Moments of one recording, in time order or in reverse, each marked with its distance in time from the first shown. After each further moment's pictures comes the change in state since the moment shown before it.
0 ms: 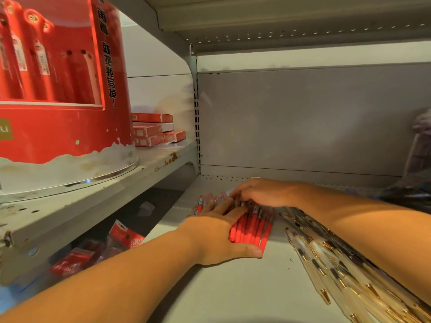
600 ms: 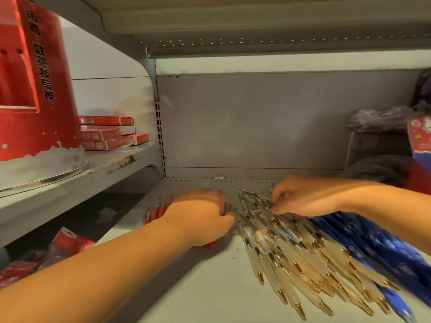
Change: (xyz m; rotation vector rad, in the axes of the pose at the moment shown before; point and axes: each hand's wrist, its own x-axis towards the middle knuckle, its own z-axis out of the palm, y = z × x) left_hand 0.002 0.078 -0.041 -0.014 0.240 0.018; right_hand -0.166 0.036 -0.043 -0.191 0.065 0.289
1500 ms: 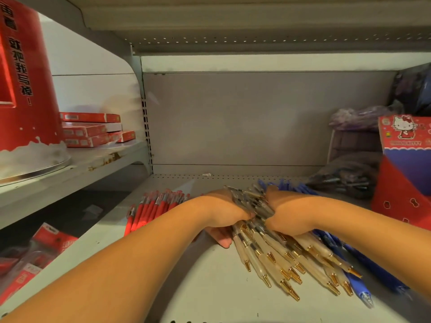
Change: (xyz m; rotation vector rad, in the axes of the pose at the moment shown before) left_hand 0.042 0.055 0.016 -0.670 -0.457 -0.260; right_hand -0.020 -0.007 0.025 -0.165 -0.033 0.212
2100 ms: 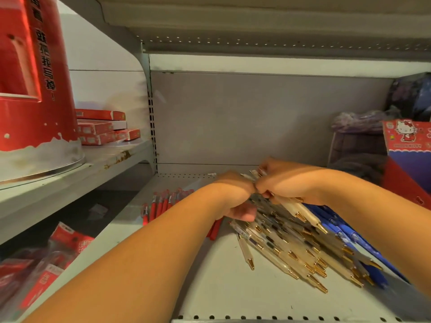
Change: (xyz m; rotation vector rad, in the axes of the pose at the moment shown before) left_hand -0.012 0.004 -0.025 -0.448 0.090 0.065; right_hand 0.009 -0.039 -0.032 0.590 0.173 -0.037
